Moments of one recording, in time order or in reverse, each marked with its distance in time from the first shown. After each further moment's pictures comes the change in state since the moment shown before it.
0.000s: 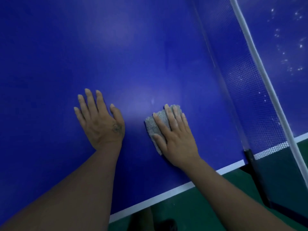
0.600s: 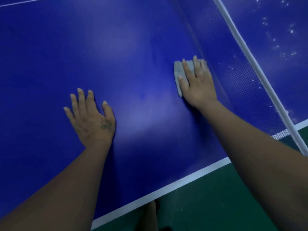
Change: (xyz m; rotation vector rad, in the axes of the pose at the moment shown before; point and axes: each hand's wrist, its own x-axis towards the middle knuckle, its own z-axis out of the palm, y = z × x) left_hand -0.002 -0.005 0.001 -0.022 0.025 0.056; right_hand 0.093 0.117 -0.040 0.043 0.006 0.385
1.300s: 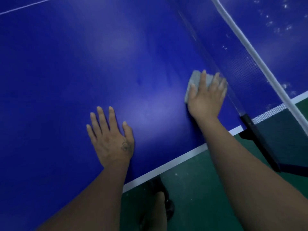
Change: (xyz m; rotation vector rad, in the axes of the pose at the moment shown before) left_hand -0.116 -0.009 -0.008 0.178 -0.147 0.106; right_hand -0.109 0.004 0.025 0.040 0.136 0.444
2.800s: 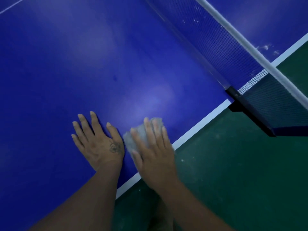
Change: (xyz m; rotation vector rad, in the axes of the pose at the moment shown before) left_hand 0.000 0.000 -0.008 -0.046 0.039 0.008; right_hand -0.221 -0.043 0.030 0.198 0.005 -0.435
